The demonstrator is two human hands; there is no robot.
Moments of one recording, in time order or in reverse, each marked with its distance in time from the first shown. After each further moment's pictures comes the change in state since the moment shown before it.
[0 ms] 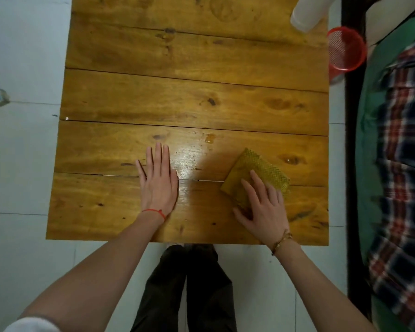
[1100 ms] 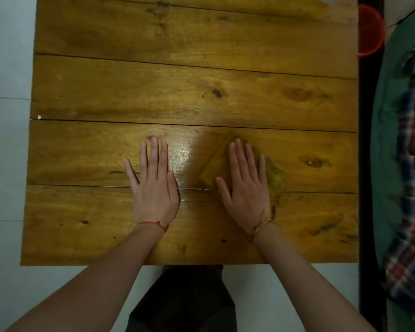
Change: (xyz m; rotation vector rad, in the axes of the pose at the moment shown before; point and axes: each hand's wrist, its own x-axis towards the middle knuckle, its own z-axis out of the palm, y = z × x) left_hand 0.015 -0.004 0.015 0.002 0.125 0.035; right_hand 0.087 -0.052 0.033 0.043 0.120 0.093
